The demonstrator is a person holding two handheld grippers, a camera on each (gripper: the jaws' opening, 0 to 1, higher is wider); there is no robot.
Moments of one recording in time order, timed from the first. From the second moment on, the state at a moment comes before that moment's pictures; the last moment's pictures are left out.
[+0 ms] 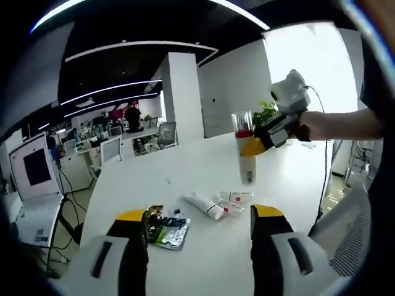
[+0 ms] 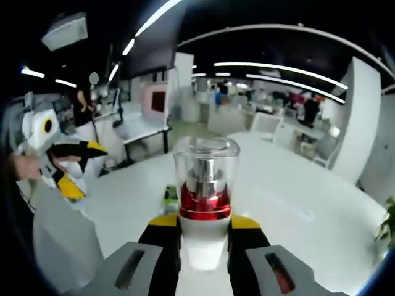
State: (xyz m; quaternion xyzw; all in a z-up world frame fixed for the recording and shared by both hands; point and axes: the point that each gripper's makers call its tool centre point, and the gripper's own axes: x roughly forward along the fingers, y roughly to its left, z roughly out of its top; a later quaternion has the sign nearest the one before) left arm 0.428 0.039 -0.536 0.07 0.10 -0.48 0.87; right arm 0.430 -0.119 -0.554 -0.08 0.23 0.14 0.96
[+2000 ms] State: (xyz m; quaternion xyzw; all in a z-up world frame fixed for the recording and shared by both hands) left arm 0.344 -0.037 -0.482 -0.06 0.10 -0.59 0.80; right arm 0.343 -0.015 -0.514 -0.12 0.16 0.14 0.97
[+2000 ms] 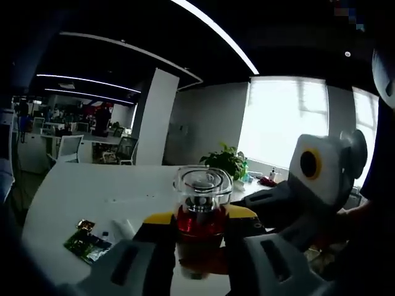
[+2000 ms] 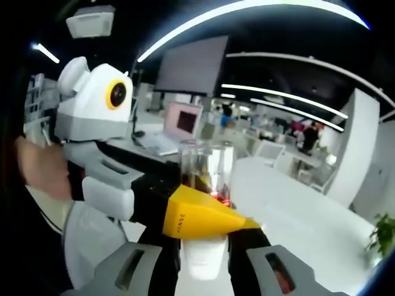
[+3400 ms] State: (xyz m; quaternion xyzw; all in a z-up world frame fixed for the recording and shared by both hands) left arm 0.286 -0.041 -0.451 0.04 0.11 -0.80 0.58; right arm 0.293 0.009 -0.483 -0.05 0.14 0.49 0.86
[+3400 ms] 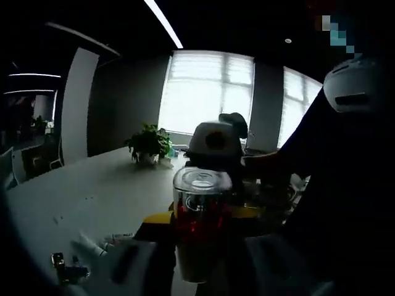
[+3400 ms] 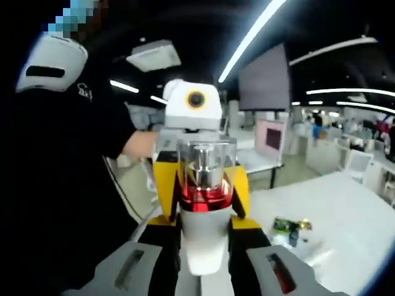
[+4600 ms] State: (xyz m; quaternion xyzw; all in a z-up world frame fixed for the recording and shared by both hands) left arm 0.340 -0.014 -0.485 -0.08 0.15 -0.68 0.71; right arm 0.312 -0.044 -0.508 0.00 0.12 0.39 0.91
